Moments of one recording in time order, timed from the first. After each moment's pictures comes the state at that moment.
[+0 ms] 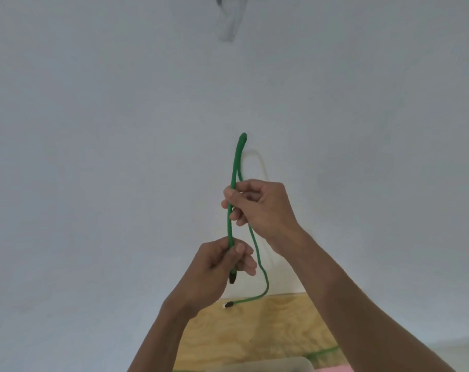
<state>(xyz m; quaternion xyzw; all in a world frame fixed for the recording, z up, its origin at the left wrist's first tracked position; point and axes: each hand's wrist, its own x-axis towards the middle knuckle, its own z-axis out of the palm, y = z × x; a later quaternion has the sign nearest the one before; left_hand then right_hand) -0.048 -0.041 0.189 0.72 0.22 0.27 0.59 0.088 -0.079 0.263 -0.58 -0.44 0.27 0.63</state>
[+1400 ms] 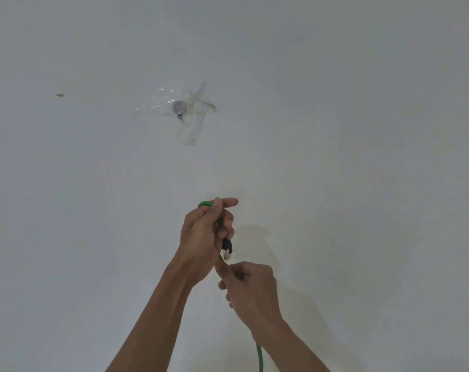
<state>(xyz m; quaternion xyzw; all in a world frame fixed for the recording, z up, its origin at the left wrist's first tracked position) 0.076 0.011 0.342 0.59 0.14 0.46 0.65 0.136 -0.072 0.274 -0.66 -0.34 0.23 0.63</state>
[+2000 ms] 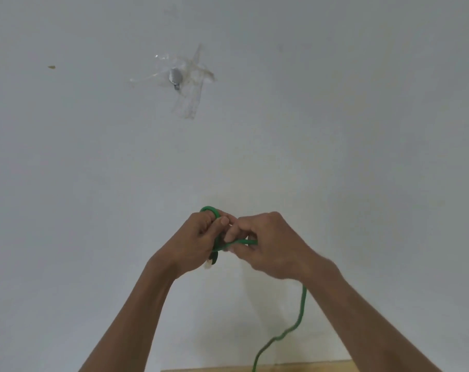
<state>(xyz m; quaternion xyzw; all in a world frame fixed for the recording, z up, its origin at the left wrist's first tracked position) 0.043 0.024 0.307 0.83 0.22 0.29 0.43 0.192 -0.085 0.311 -0.63 -0.67 0.06 0.39</state>
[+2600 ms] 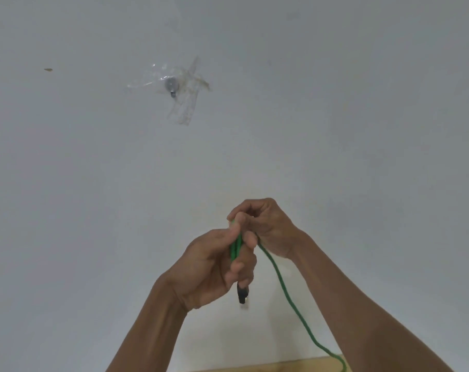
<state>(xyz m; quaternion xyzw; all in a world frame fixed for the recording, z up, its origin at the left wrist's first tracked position) 0.047 -0.038 0.311 0.56 -0.04 0.15 0.82 0.209 -0.077 0.323 -0.39 -0.58 0.38 0.60</state>
